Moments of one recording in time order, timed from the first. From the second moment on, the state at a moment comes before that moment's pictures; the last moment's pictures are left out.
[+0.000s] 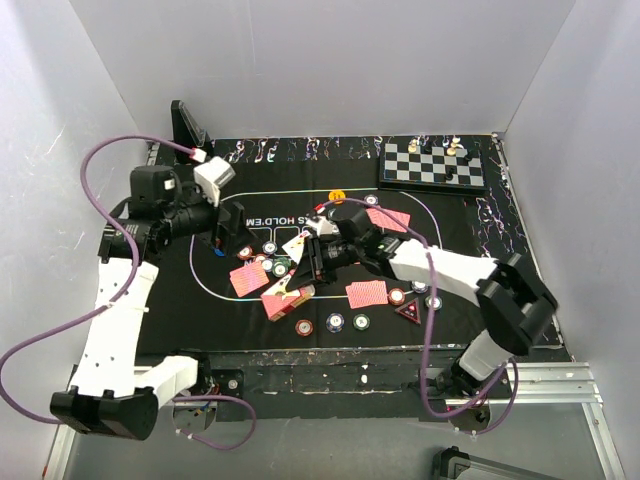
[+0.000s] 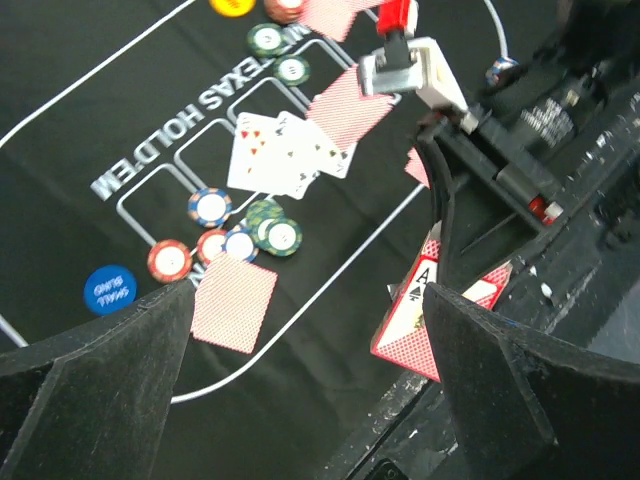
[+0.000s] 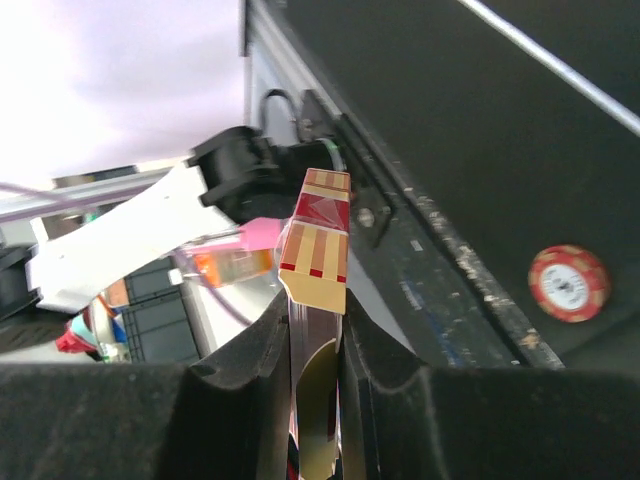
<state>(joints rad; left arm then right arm) -0.16 1.07 1.34 -0.95 0.65 0.28 0.87 1.55 1.00 0.01 -0.74 1.04</state>
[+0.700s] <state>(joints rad) 0.17 1.00 1.03 -0.66 0.67 0.09 1.00 2.07 1.32 -0.03 -0.67 0.80</state>
